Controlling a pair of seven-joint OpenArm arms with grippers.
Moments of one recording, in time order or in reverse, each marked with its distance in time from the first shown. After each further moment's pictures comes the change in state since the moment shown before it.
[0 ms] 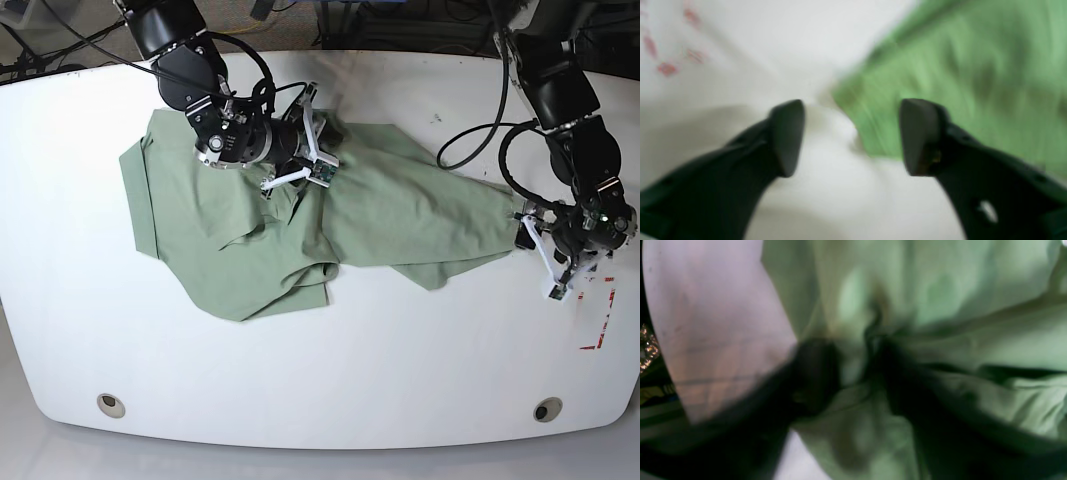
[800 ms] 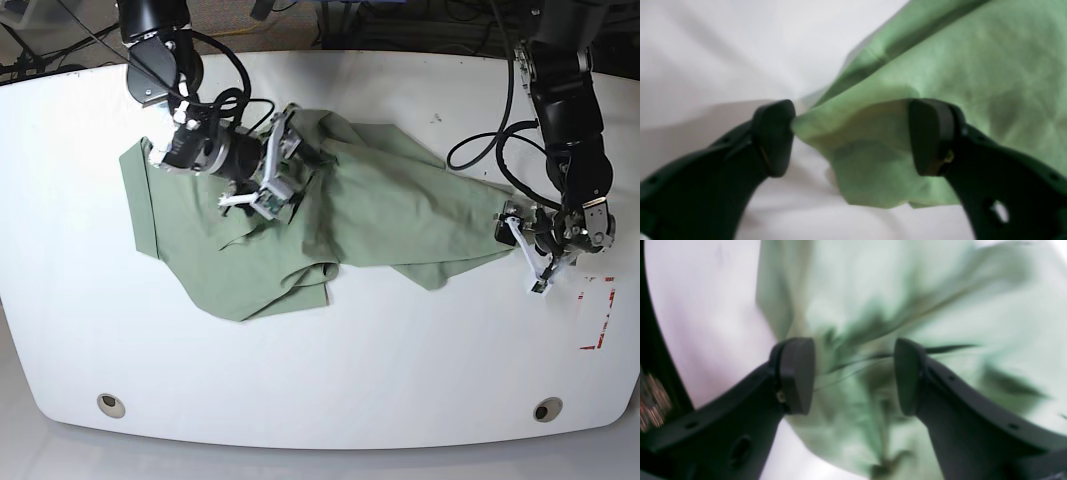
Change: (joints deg) left arm -1.8 -4.2 9.6 -18.4 -0.5 4.4 -10.1; right arm -3.3 0.0 15.9 7.5 11.1 0.1 0.0
